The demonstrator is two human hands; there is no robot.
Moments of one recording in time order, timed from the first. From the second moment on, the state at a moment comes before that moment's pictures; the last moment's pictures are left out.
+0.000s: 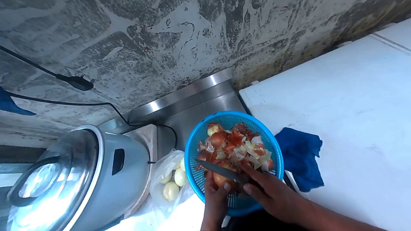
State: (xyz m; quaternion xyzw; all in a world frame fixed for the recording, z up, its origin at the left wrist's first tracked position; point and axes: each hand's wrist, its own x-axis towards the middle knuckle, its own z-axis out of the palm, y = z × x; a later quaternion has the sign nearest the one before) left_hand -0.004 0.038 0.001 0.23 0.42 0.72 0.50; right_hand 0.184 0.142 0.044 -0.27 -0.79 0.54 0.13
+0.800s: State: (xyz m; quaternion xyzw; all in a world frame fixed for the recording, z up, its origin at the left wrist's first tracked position) left_hand 0.004 0.040 0.012 0.38 0.54 0.65 0.38; right_hand 0.161 0.155 0.043 -0.32 -0.57 0.74 0.14
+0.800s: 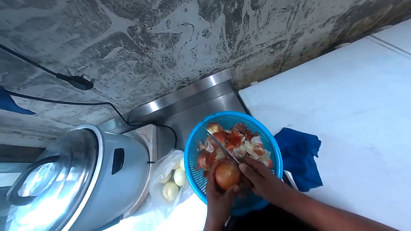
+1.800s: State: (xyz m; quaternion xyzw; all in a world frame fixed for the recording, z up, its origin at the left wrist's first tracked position) left_hand -0.013 0.036 -0.004 0.18 0.30 0.76 0.54; right_hand 0.174 0.169 0.046 -0.39 -0.43 0.79 0.18
